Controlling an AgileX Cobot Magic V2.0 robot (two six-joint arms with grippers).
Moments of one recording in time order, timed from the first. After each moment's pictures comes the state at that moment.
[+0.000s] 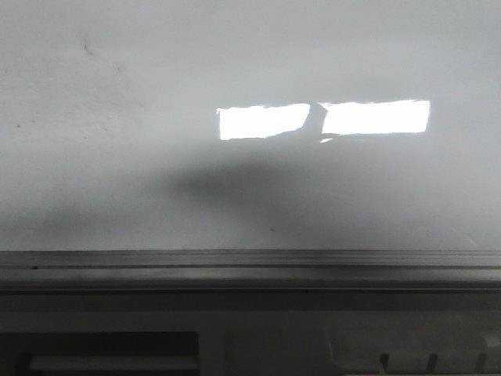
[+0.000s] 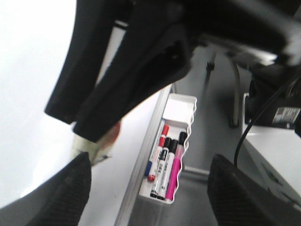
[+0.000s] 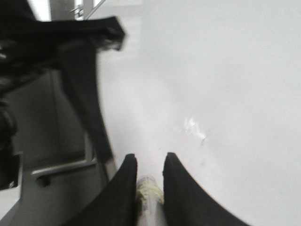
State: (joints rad) left arm -1.10 0.87 -1.01 -0.15 0.65 0.35; right arm 0.82 1.00 -0.98 0.70 0.38 -0.94
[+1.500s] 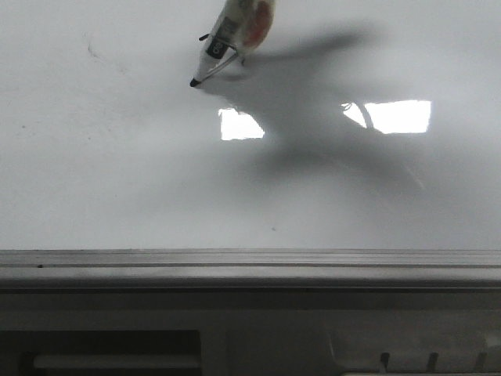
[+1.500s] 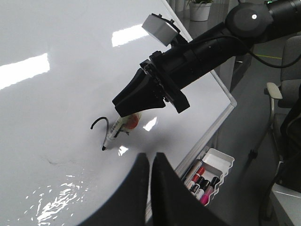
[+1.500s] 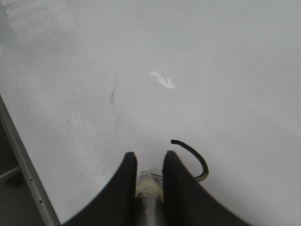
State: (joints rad) left arm -1.10 0.31 -0.79 0.21 0.71 -0.16; right arm 0.62 1.26 -0.96 0.77 0.26 -0.91
